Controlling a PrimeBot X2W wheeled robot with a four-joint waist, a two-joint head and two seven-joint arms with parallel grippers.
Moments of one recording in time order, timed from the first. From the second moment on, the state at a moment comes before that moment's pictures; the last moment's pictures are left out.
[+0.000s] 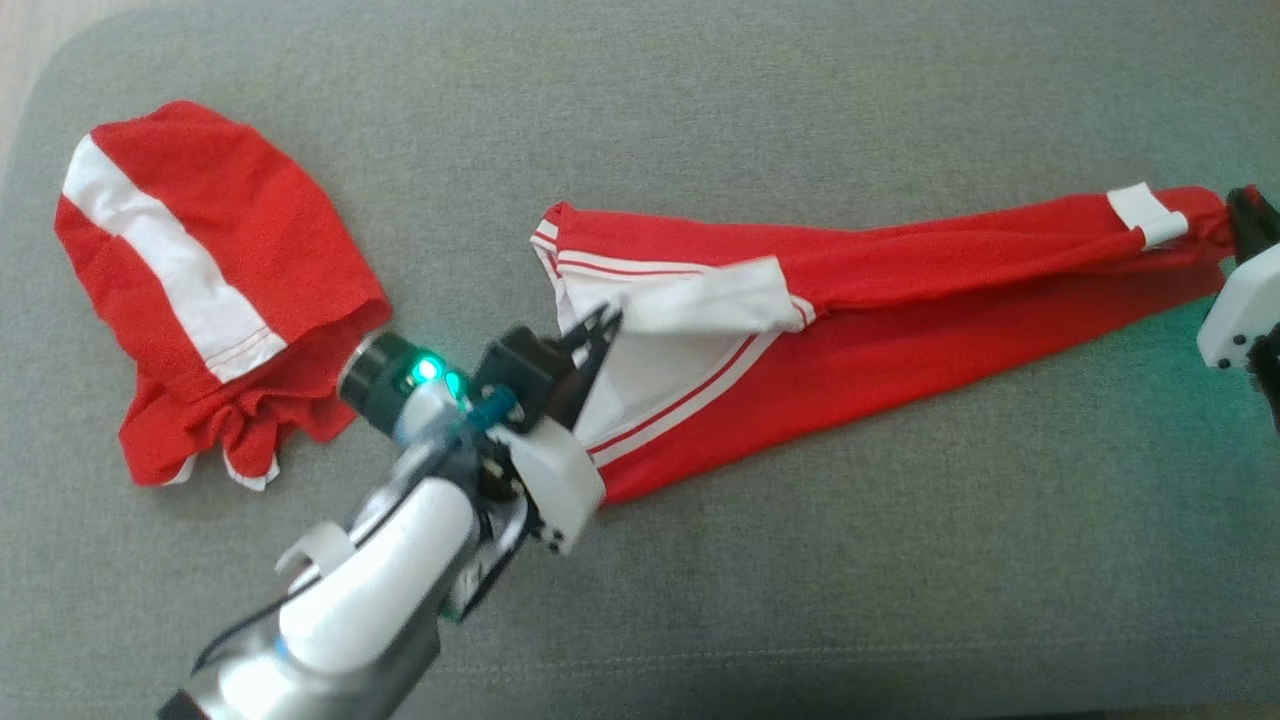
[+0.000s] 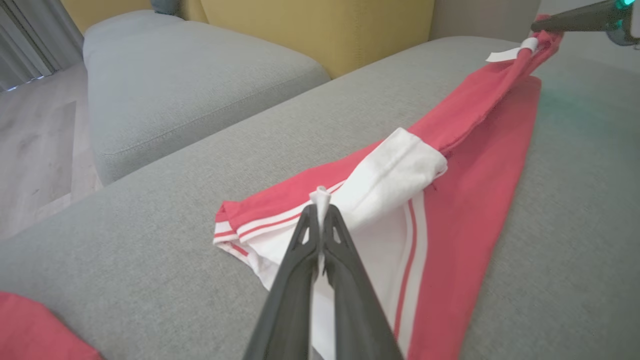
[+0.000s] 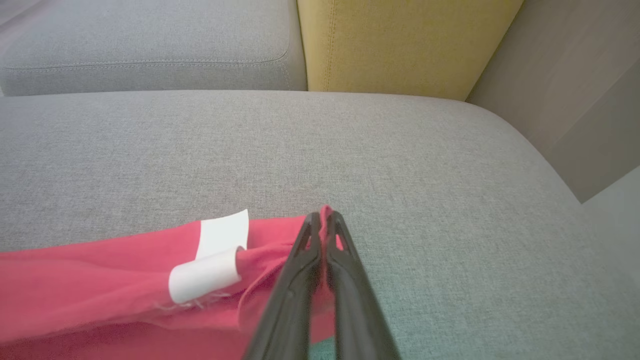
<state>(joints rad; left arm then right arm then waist) -0.54 0.27 -0.86 0.29 -0.33 0.12 -0.05 -0.77 -0.46 0.25 1.03 0.40 0.13 0.00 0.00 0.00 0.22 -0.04</state>
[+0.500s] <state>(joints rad) -0.43 0.30 -0.94 0.19 -0.33 0.13 0.04 -0.77 -0.47 0.27 1.10 0.41 0.13 0.01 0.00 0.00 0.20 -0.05</state>
